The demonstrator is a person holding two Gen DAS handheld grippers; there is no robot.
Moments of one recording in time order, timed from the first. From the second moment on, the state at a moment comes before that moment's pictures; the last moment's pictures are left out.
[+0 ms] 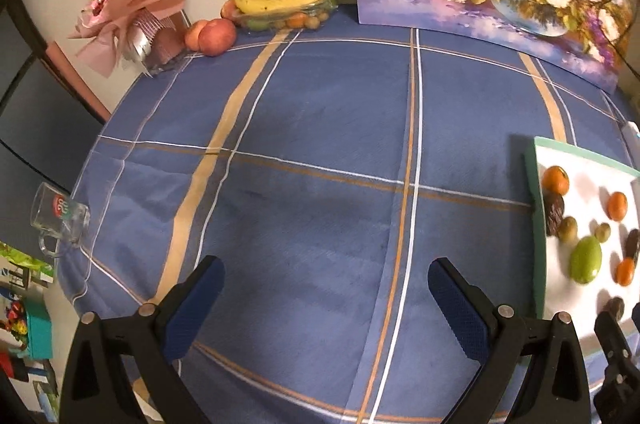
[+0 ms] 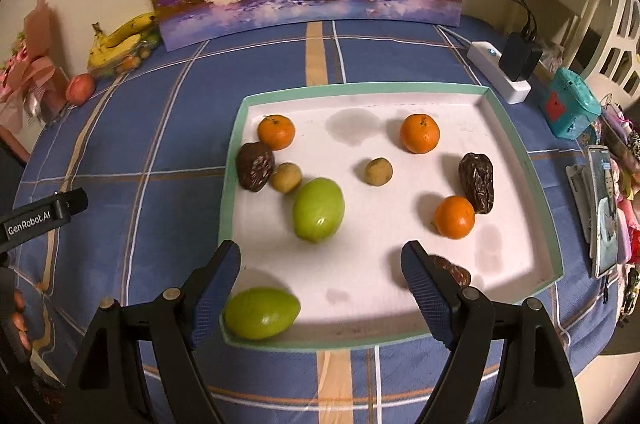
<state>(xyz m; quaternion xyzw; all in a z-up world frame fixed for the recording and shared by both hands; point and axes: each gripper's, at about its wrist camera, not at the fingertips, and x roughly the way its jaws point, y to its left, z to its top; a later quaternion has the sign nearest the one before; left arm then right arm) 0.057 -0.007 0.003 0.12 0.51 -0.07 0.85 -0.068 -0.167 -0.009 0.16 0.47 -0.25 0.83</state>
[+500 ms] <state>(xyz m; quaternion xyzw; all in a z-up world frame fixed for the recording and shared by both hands) 0.007 0.008 -0.002 0.17 0.51 -0.07 0.84 -0.095 -0.143 -0.009 0.15 0.47 -0.25 0.83</state>
